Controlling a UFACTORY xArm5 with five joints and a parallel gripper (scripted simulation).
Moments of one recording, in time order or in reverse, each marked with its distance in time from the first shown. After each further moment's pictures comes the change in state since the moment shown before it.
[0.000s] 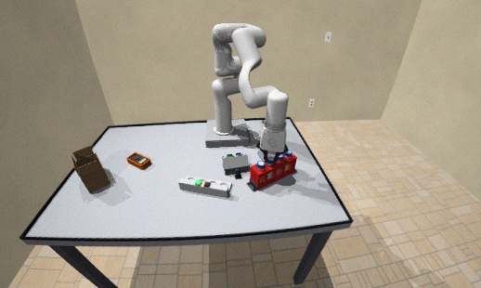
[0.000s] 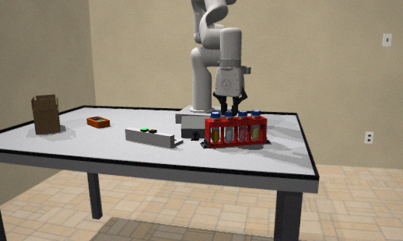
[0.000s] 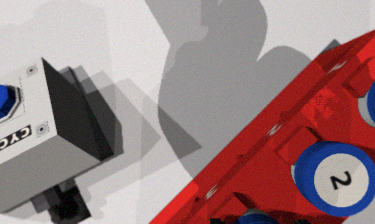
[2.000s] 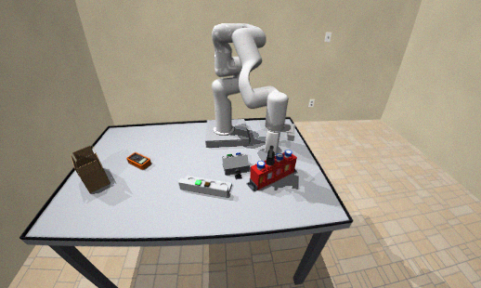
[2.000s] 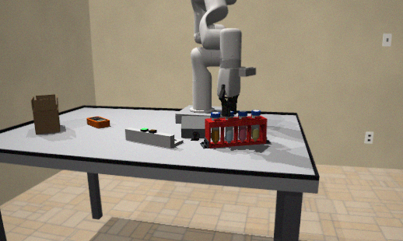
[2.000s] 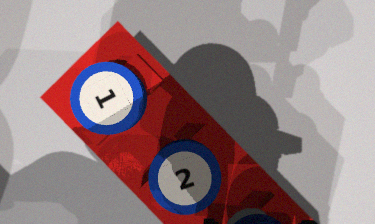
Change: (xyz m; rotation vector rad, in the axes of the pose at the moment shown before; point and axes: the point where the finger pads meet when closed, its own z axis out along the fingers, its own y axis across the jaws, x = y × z) arm 0.001 -0.001 0.002 0.003 0.000 1.561
